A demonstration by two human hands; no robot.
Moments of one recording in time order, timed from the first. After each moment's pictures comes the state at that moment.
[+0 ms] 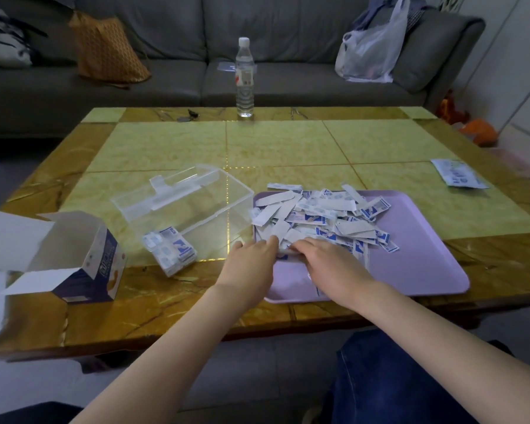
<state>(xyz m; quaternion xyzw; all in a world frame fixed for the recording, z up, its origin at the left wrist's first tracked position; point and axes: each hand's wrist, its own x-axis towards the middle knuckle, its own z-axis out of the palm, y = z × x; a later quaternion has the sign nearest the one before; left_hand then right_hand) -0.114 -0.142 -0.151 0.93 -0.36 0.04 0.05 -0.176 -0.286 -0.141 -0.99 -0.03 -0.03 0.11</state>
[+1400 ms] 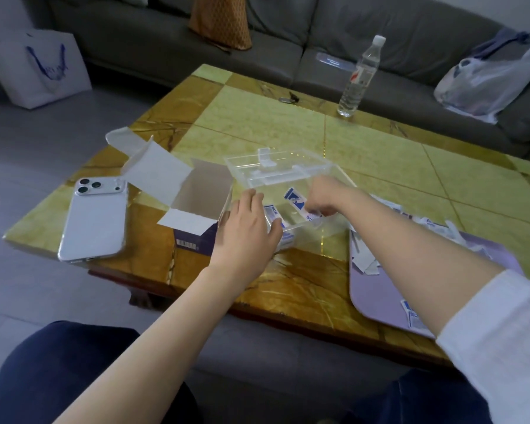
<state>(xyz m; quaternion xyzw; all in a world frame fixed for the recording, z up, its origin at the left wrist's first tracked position) -0.081 0.009 -0.142 0.96 -0.10 0.06 0.24 0.011 -0.145 -0.110 -0.98 0.07 0.19 0.00</state>
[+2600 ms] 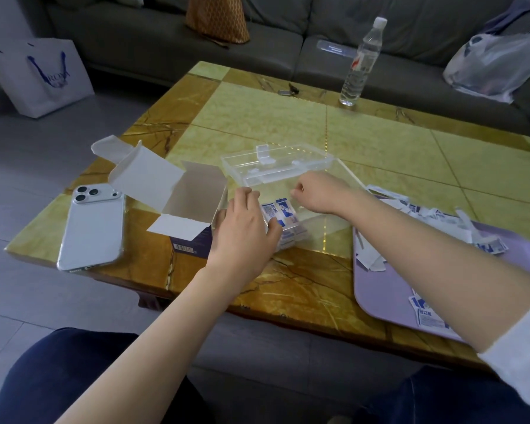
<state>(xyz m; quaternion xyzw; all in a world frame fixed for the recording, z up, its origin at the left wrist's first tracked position) -0.076 0.006 -0.140 0.96 -0.10 0.05 0.24 0.009 -0.146 -0.117 -0.99 -0.03 0.13 0.06</state>
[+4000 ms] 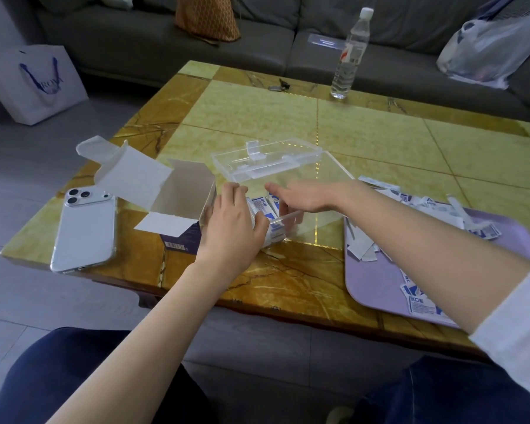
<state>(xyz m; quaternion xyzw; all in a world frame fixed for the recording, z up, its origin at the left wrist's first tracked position) -0.076 0.005 -0.144 0.96 -0.09 0.07 0.24 -0.010 -0.143 -0.107 -0.93 -0.07 0.31 0.16</state>
